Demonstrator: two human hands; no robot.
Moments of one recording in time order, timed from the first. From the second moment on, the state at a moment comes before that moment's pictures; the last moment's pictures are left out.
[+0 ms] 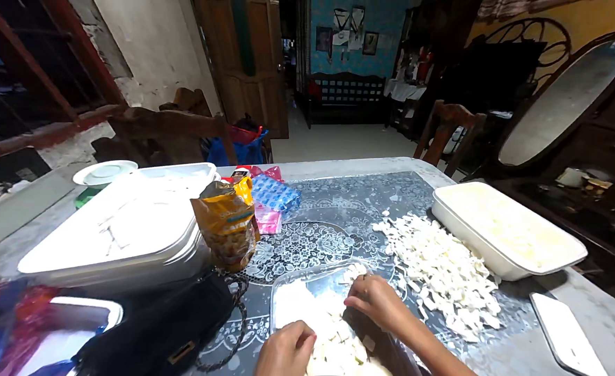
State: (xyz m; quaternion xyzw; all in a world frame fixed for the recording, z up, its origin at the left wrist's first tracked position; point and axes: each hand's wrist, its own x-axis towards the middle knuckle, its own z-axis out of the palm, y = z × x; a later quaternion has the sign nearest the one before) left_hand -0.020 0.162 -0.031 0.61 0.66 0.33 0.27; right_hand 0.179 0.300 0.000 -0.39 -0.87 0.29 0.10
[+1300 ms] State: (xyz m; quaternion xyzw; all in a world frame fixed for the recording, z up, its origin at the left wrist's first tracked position) left_hand -0.012 0.166 -0.023 0.31 0.53 0.56 0.56; right_hand 0.159 0.259 -0.038 -0.14 -0.89 0.31 0.31
